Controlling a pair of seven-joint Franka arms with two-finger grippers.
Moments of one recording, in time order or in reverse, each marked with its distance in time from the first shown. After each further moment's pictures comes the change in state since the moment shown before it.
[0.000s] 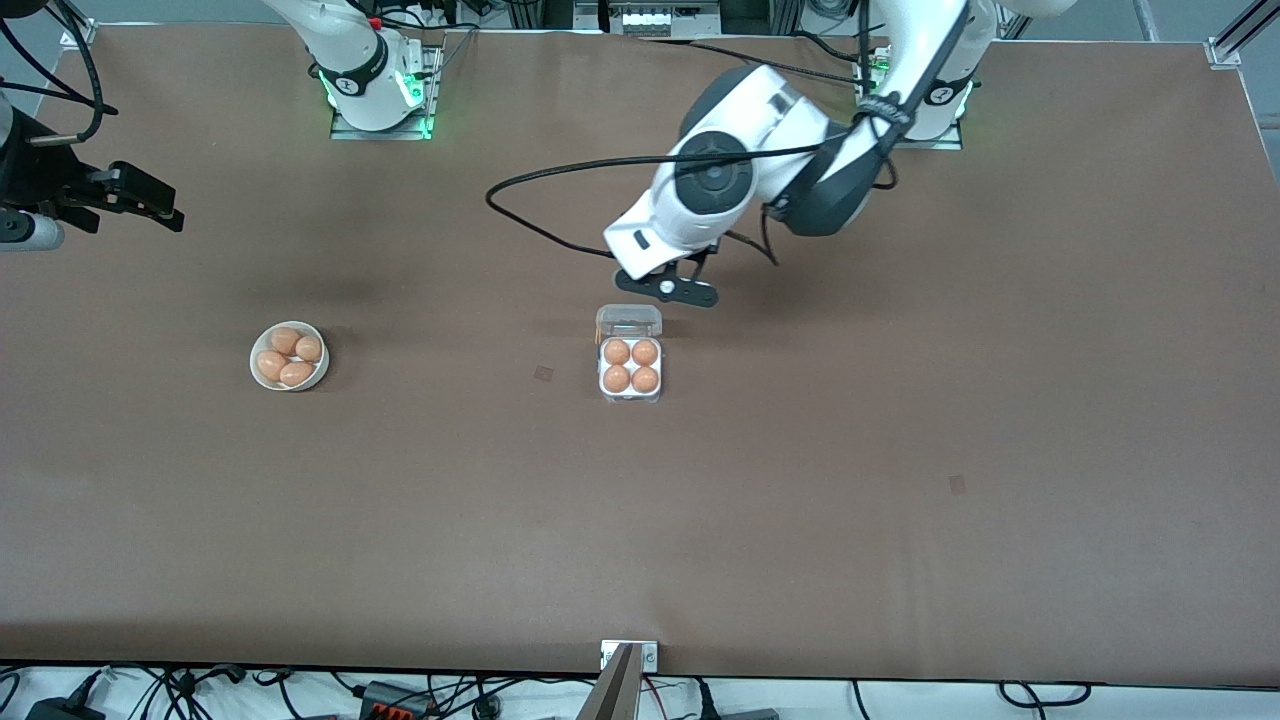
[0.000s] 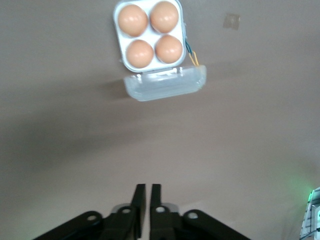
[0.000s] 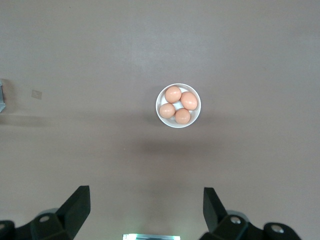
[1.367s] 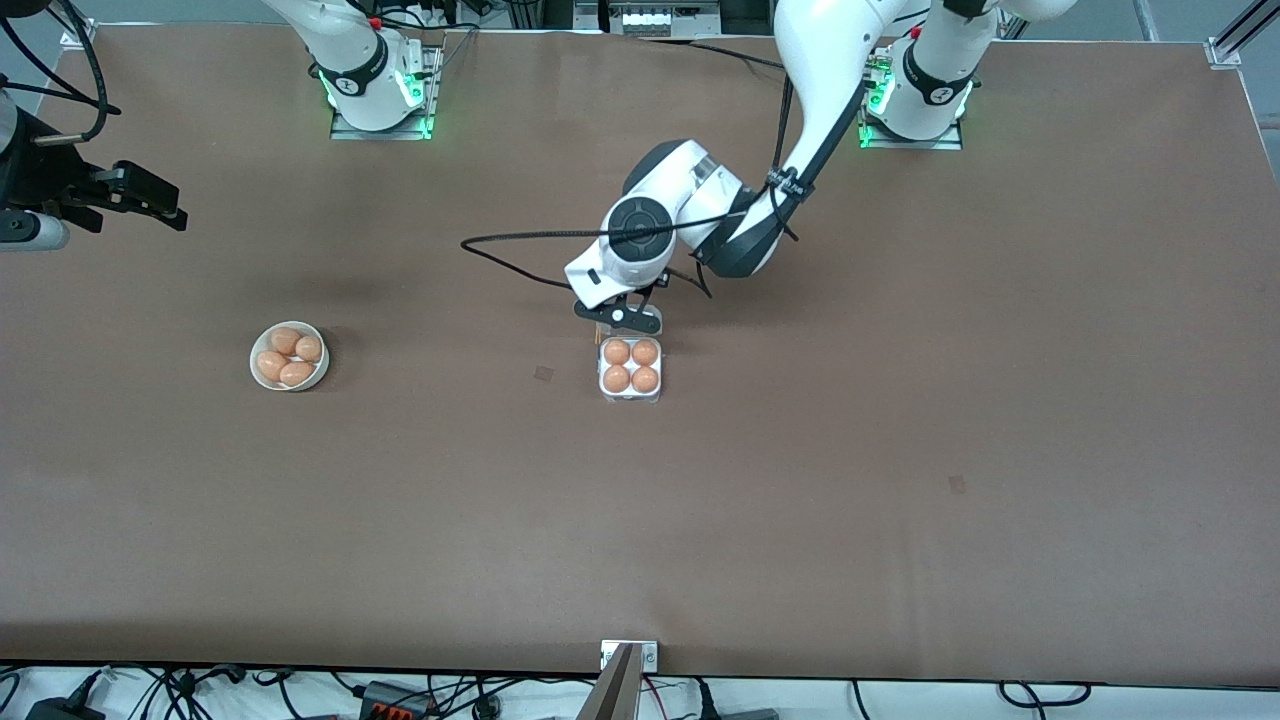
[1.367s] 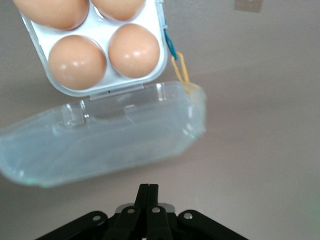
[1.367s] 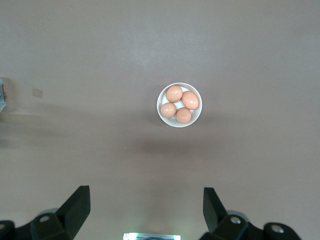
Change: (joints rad) left arm -0.090 0.223 0.024 0.007 0.000 0.240 0.030; right arm 0.000 0.000 0.002 0.000 0.000 -0.003 0.001
